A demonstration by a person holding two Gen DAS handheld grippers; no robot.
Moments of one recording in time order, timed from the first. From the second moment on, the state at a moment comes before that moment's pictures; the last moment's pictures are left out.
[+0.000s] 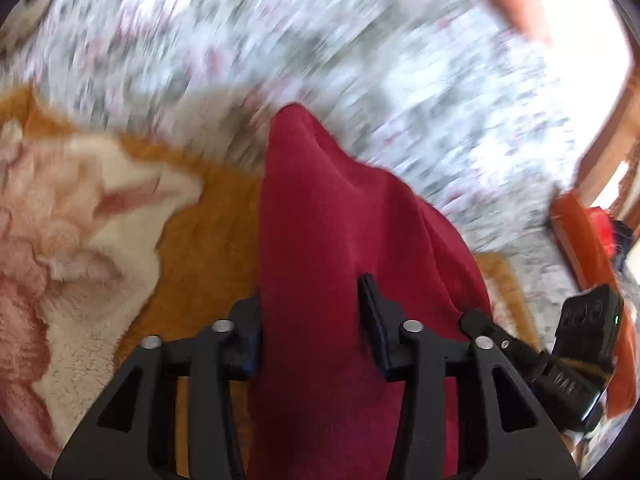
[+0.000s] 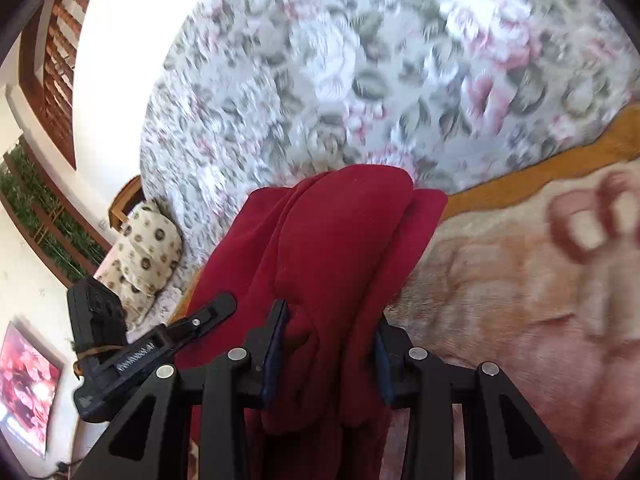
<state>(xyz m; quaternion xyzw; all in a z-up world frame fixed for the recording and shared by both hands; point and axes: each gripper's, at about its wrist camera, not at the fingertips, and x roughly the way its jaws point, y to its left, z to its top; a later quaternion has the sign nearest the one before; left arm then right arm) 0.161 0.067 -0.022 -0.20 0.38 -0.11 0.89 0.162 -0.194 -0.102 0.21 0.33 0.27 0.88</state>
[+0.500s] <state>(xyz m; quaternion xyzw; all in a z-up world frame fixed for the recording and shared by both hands) 0.156 0.077 -0.040 -0.20 0.39 -0.03 0.90 0.119 -0.181 -0.107 0.11 0.31 0.18 0.93</state>
